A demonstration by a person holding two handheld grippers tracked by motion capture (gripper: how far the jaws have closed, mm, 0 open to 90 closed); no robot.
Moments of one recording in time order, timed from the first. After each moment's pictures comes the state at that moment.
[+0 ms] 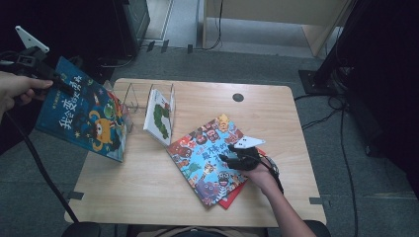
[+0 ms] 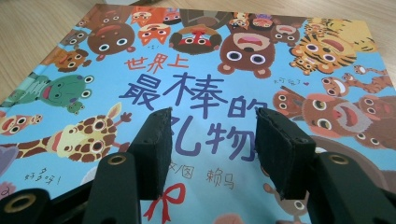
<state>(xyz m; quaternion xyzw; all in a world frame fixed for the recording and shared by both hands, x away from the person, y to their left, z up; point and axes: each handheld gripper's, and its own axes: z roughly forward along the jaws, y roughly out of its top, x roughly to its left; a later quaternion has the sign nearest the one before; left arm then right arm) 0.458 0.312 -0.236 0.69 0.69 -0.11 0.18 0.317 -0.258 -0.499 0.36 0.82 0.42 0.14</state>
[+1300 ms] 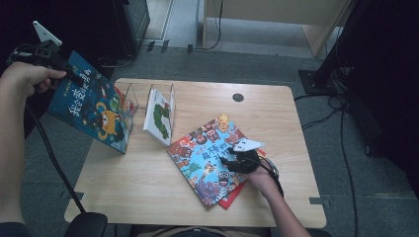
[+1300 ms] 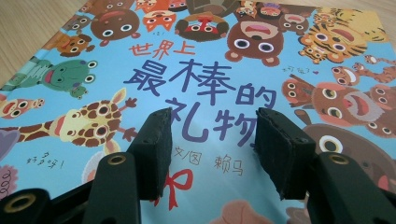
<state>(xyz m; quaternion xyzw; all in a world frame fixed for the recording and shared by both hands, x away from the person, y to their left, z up) 0.506 0.310 -0.255 0.69 0.70 -0.10 0.18 0.311 -0.257 -0.505 0.35 0.83 0.42 0.14</state>
